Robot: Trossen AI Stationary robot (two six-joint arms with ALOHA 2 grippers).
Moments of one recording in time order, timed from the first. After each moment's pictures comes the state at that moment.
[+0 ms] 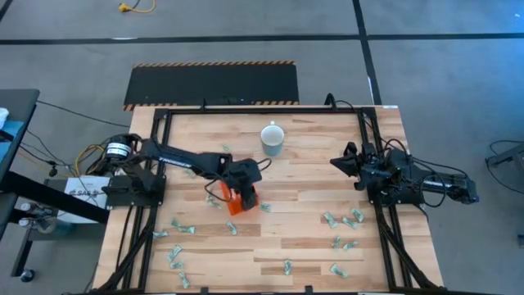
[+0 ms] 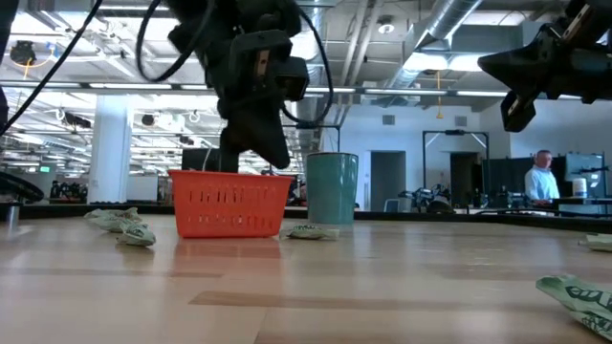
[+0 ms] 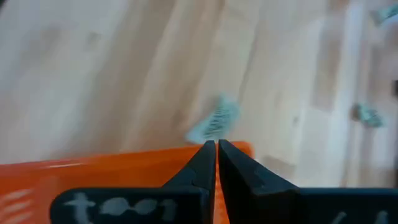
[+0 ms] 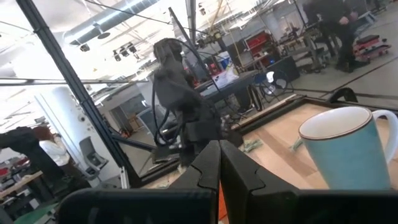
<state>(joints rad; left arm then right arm) 0.00 1.71 1.10 -0.36 0.18 -0.43 -0.17 0.01 0.01 0.16 -0.10 0.47</state>
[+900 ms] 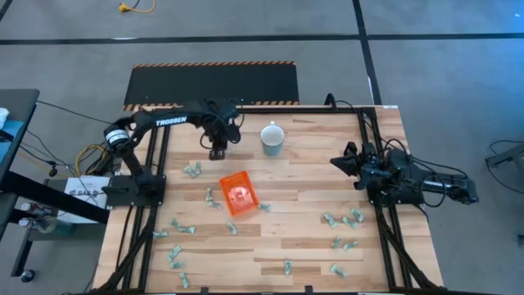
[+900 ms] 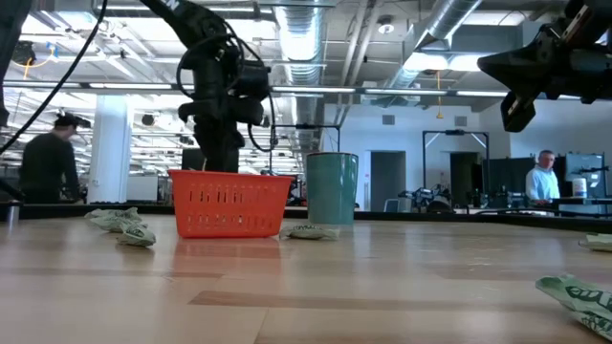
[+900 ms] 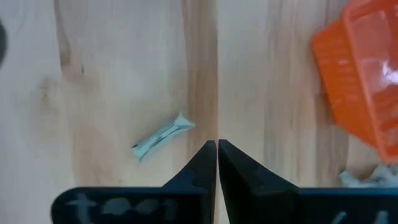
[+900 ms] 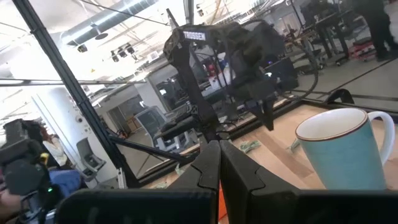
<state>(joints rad) 0.58 1.71 1.24 -0.92 0.20 0.58 -0.17 0.01 0.01 0.16 -0.10 0.46</state>
